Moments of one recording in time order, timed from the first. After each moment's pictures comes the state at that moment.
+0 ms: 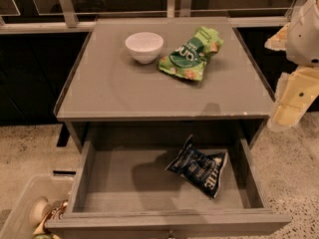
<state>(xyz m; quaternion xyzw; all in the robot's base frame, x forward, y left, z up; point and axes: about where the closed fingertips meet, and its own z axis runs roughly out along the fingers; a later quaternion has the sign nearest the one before) 0.438 -0.215 0.981 -0.60 0.78 -0.04 0.17</state>
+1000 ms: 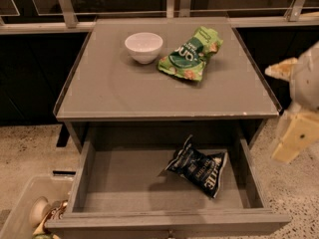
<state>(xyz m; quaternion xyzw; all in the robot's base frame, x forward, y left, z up) 0.407 -0.212 0.942 -0.60 0.77 -0.02 0.21</state>
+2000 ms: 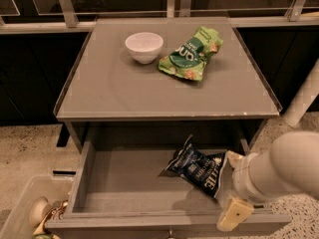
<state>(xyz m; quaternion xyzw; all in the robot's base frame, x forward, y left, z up) 0.376 -0.184 0.713 -0.57 0.80 0.02 0.19</state>
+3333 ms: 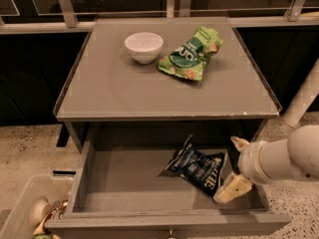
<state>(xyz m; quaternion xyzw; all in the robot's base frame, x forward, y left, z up) 0.435 -0.201 0.691 -0.52 0.80 0.06 0.28</state>
